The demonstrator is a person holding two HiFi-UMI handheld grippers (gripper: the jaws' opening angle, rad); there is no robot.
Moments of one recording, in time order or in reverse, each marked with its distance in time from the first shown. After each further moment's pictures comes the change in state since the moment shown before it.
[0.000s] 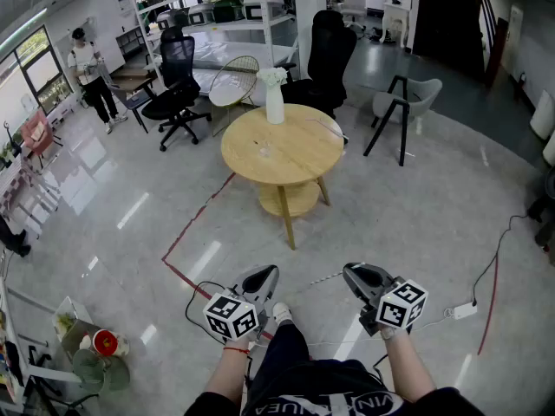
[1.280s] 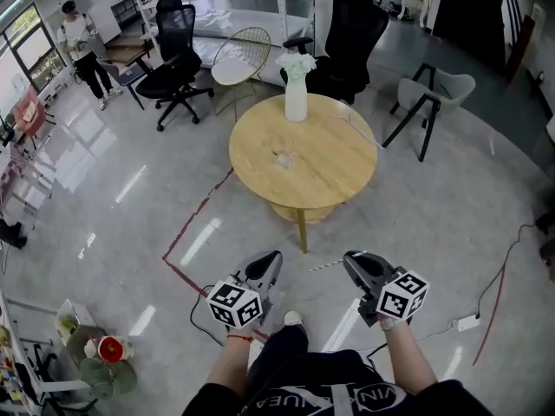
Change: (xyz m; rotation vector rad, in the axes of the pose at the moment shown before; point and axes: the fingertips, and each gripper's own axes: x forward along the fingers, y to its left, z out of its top) left arm 0.111 0.202 0.064 -0.053 0.026 0.035; right arm 0.213 -0.103 0.061 0.079 0.054 0.008
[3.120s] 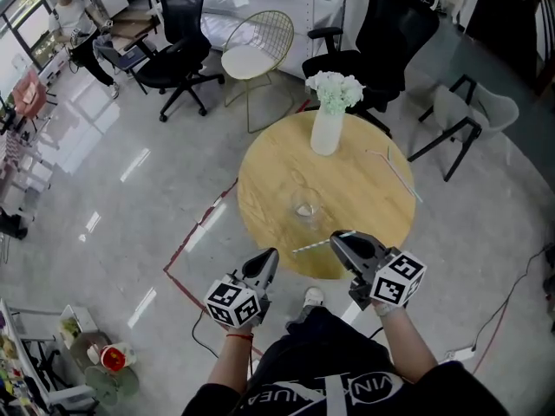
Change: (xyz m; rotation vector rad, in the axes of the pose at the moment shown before) left arm 0.151 0.222 0.071 -0.099 0.015 0.122; right arm 0.266 -0.125 0.136 -0.022 0.025 0.176
